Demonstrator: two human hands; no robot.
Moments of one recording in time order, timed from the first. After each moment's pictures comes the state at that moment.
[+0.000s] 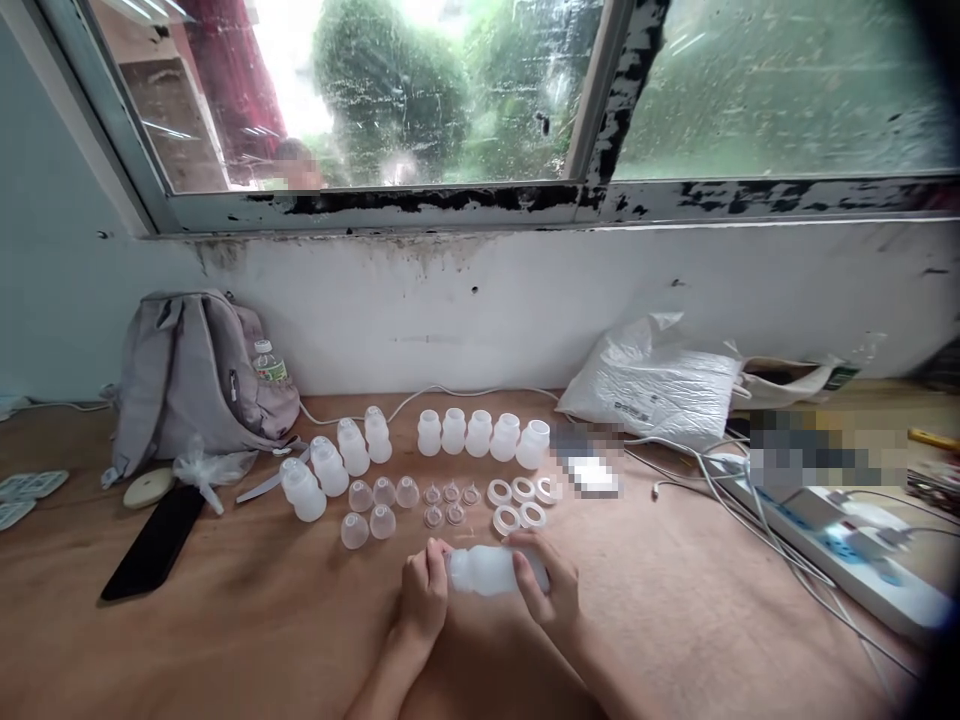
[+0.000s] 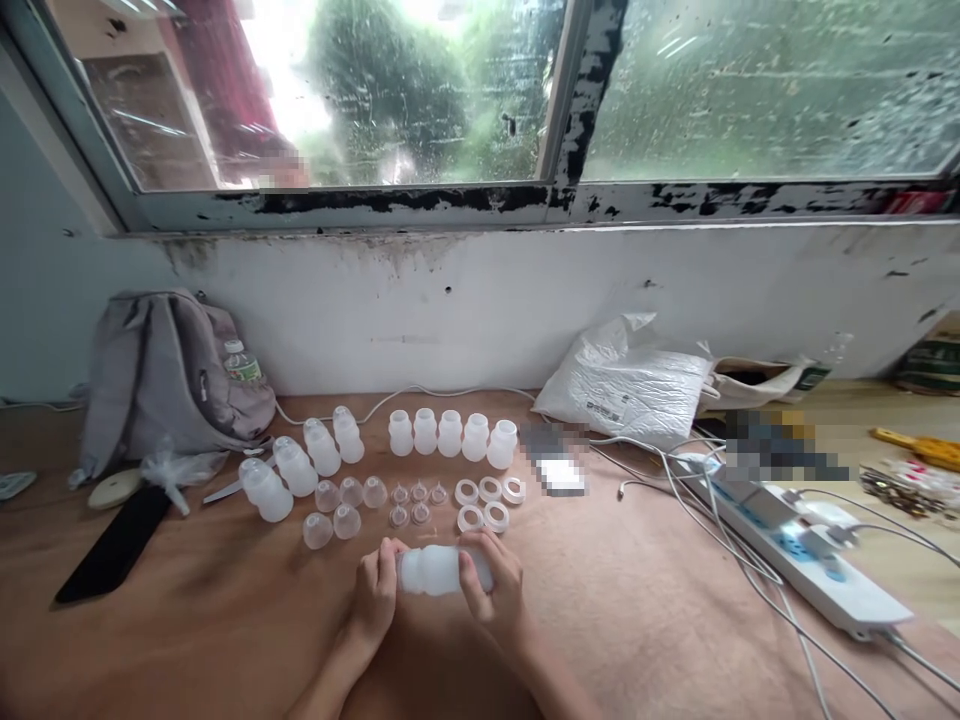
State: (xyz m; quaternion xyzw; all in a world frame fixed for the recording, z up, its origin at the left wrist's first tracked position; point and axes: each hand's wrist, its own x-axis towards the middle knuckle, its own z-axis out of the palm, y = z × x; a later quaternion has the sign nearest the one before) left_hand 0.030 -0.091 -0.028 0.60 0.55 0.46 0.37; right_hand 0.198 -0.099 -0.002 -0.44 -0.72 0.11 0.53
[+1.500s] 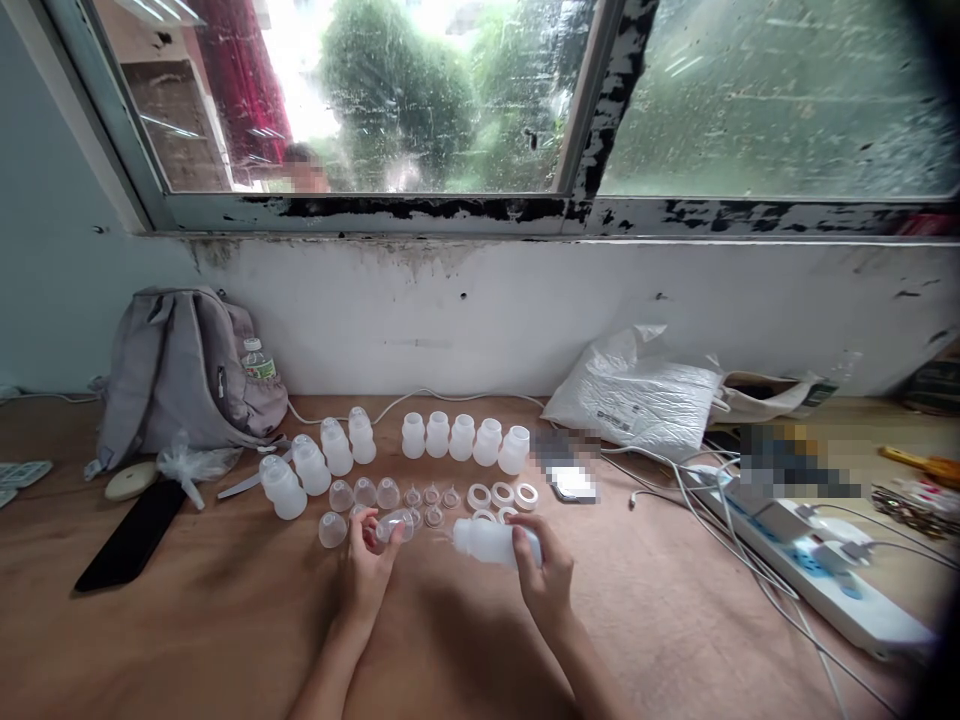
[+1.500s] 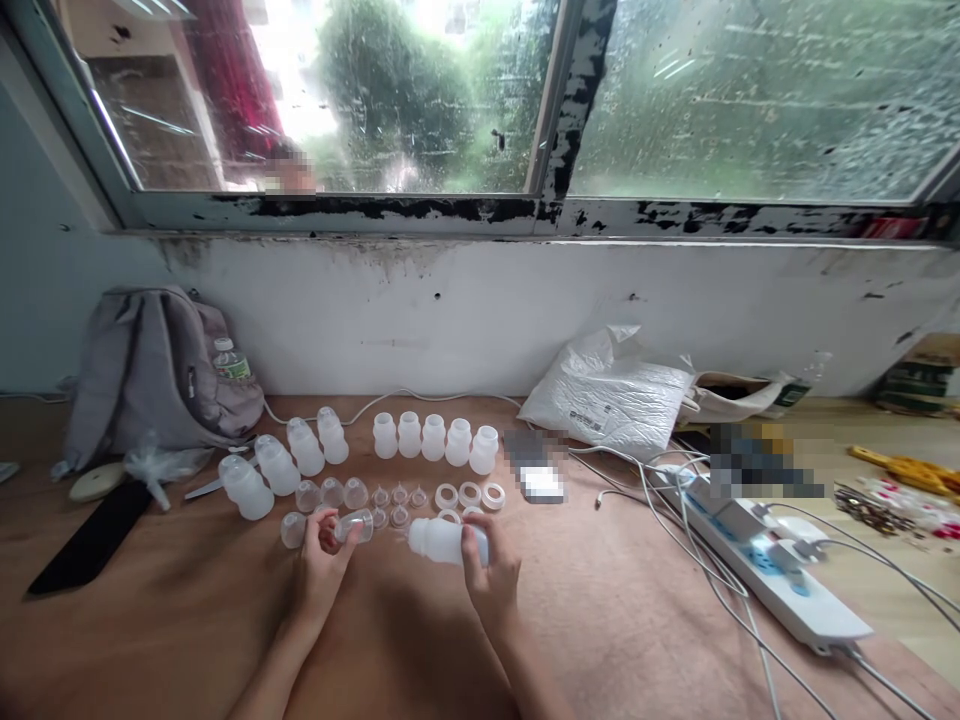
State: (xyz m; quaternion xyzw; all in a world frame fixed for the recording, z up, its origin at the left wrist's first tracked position) left_hand -0.002 -0.072 -0.034 0.55 0.65 0.52 0.10; right_hand 0.223 -0.088 -0.003 -0.55 -0.62 0.09 0.55
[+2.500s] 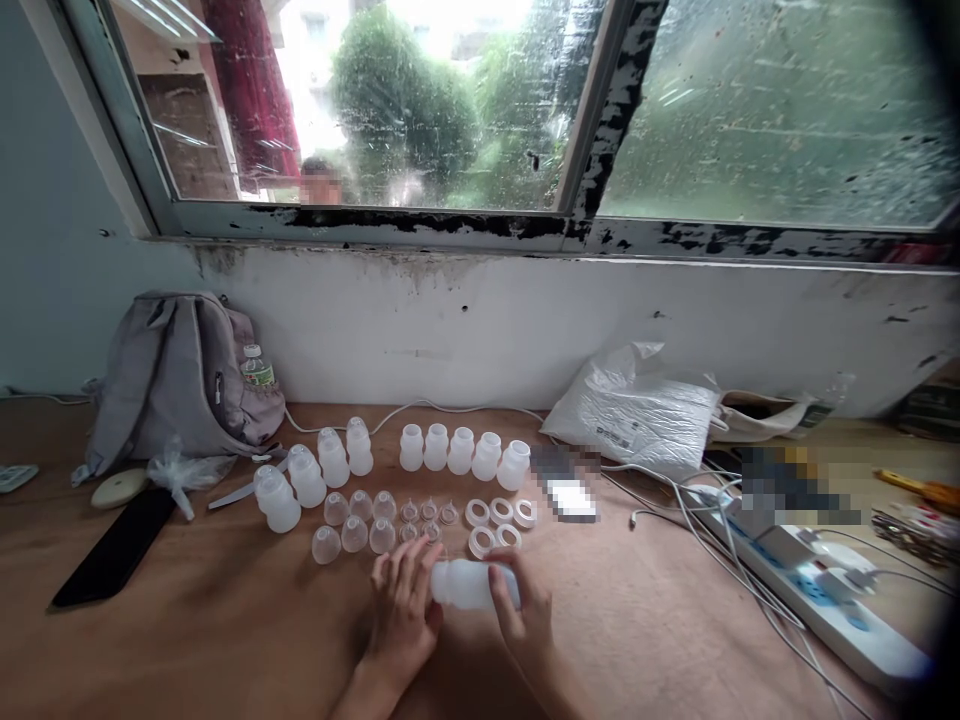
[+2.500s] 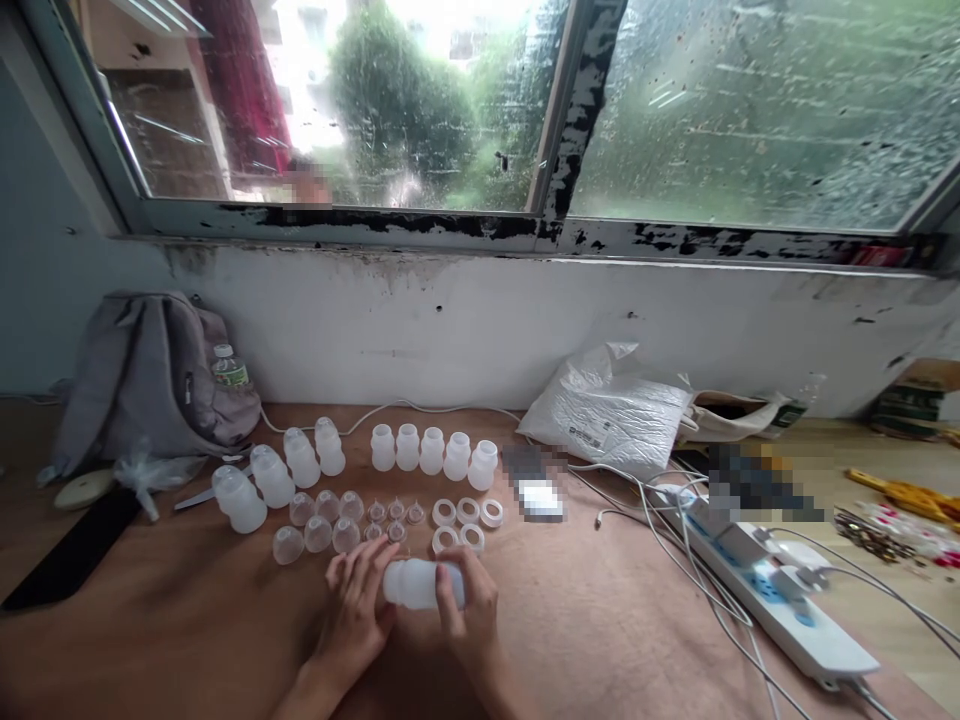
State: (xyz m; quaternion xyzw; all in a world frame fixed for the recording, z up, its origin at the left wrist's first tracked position) left_hand 0.033 -0.097 -0.028 0.78 0.50 0.36 -0.05; right_hand 0.206 -0.099 -0.006 -0.49 -0.68 0.13 0.52
